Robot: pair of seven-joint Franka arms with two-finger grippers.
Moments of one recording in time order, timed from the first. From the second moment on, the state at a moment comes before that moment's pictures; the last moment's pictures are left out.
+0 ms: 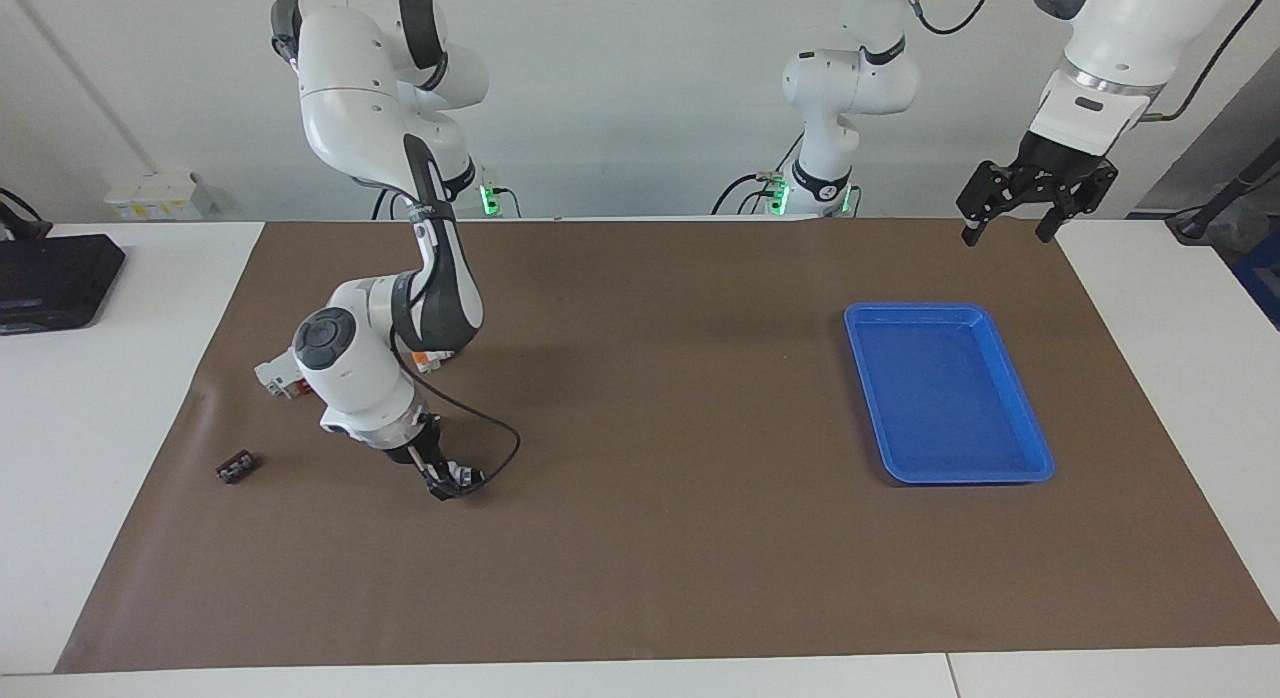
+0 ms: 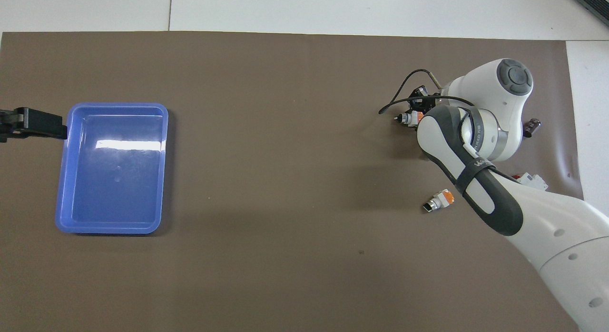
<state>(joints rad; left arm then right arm) -0.19 -0.04 0.13 -1.56 0.00 1.60 -0.05 0.11 0.55 -0.01 -1.67 0.21 2.29 1.02</state>
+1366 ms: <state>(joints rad) -0.19 -0.04 0.13 -1.56 0.00 1.60 -0.05 0.28 0.35 0.27 -1.58 1.02 2.17 1.41</state>
